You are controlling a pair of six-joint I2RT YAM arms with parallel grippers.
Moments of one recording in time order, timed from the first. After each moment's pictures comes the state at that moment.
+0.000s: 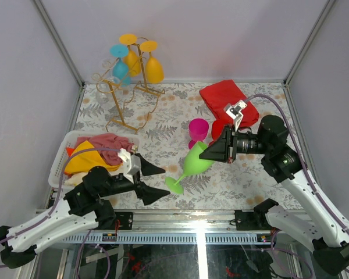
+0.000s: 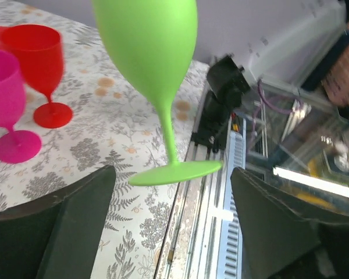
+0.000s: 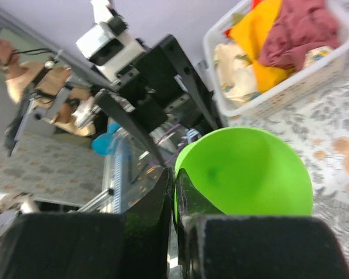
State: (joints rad) left arm -1.01 0.40 0.45 -0.03 0.39 -0.21; right arm 0.52 0.86 0.92 -0.15 -1.01 0.70
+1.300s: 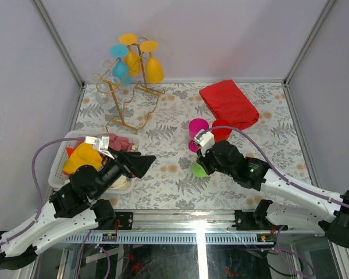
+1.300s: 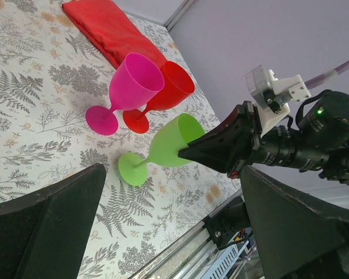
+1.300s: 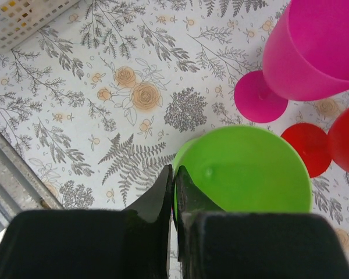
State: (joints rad) left arm -1.01 0.35 0.63 -0.31 -0.33 -0.71; right arm 0.97 1.00 0.78 -0.37 0.12 0.10
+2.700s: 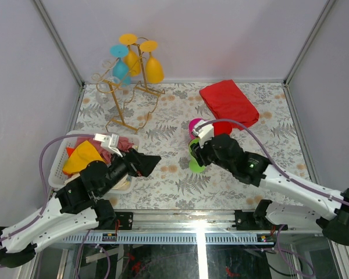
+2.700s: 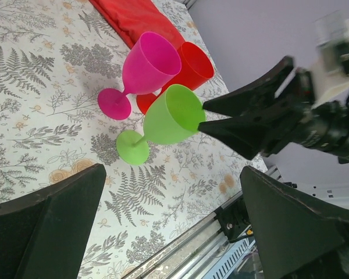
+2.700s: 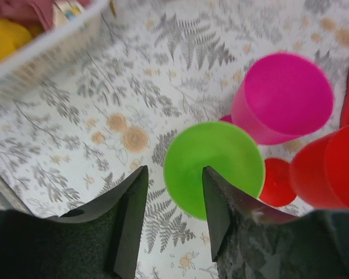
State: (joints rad) left arm -1.01 0.42 0.63 -0.34 -0.33 -0.73; right arm 0.97 1.07 0.85 -0.30 0.19 0.04
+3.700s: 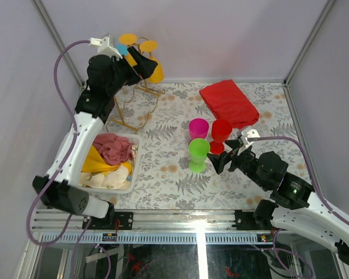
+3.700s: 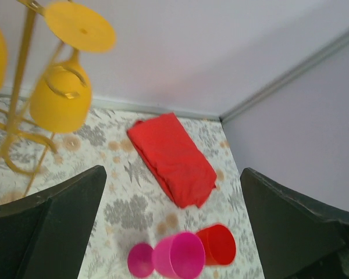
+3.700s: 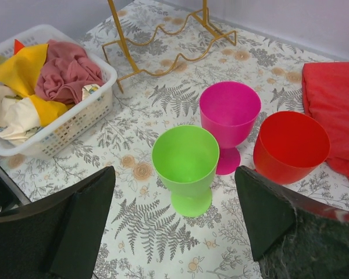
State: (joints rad) left arm -0.27 1.39 1.56 -0.25 0.16 -0.63; right arm 0.97 0.57 0.73 -0.30 0.28 0.14
